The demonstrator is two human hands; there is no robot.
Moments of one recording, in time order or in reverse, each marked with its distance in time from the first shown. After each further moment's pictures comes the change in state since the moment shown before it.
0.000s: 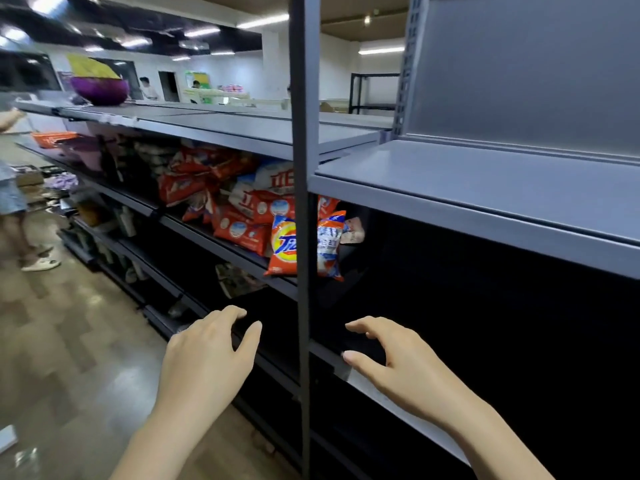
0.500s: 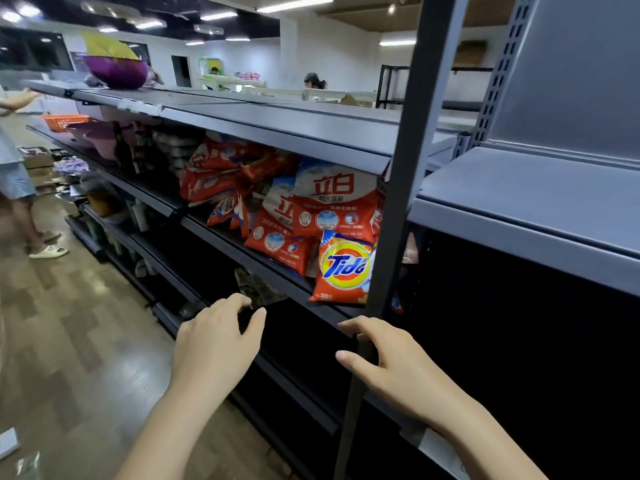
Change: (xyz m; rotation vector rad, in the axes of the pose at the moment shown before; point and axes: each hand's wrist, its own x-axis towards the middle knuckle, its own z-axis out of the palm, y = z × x) left_hand 0.131 -0.094 0.024 -0.035 -0.008 -0.087; right_hand 0.146 -0.042 0.064 0.032 -0.044 -0.031
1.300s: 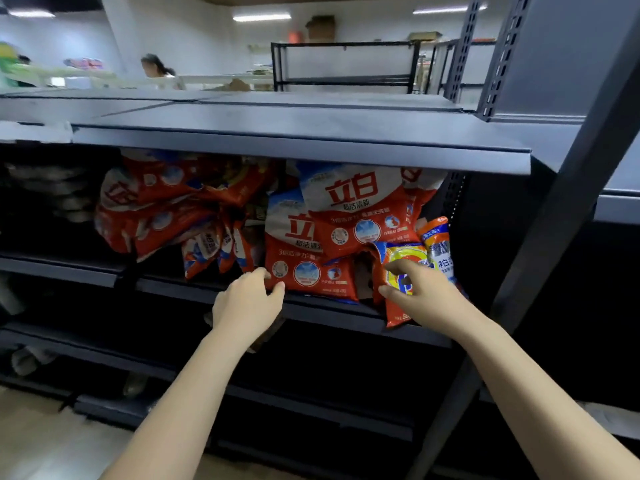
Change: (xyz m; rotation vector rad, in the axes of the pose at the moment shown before) left_hand 0.296 -0.117 0.032 -0.022 -0.480 0.346; right_hand 0.208 -0.079 0.057 -0.160 0.323 0.565
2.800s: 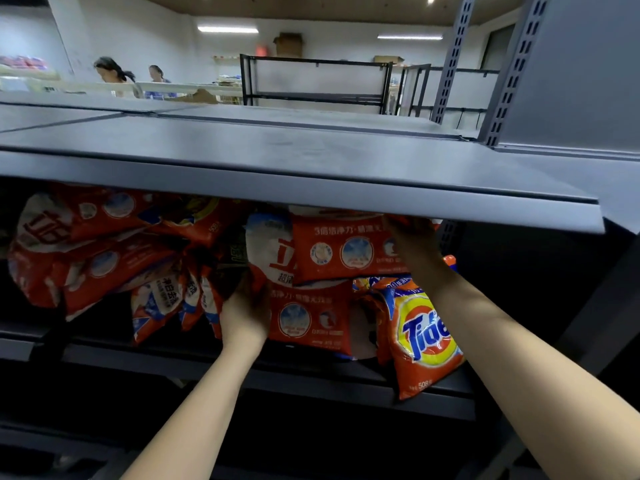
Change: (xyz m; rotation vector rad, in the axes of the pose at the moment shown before) left_hand 0.148 -0.004 0.067 -0.648 0.218 0.015; right_hand 0.194 0.020 -0.004 0.711 0.496 0.179
